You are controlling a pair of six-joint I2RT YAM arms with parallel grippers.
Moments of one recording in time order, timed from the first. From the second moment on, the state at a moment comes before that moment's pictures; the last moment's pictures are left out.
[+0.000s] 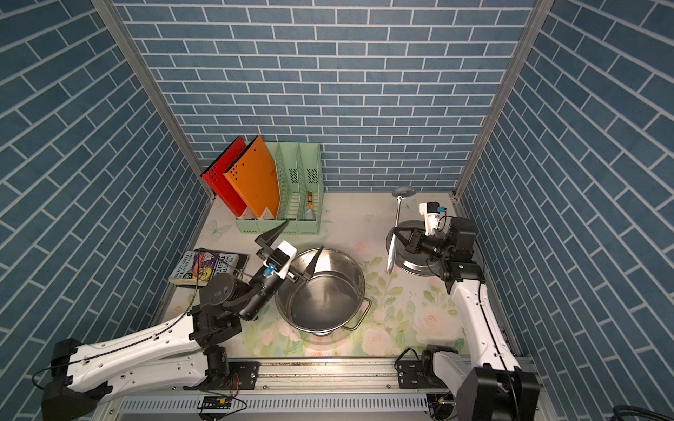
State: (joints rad) left arm -1.08 0.91 0.77 0.42 -0.51 0.38; right arm -0.02 1.11 0.80 -0.16 -0.90 0.42
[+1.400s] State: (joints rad) left arm -0.70 0.80 0.62 0.12 -0.80 -0.26; right arm 0.17 1.70 0.64 0.10 -0.80 0.20
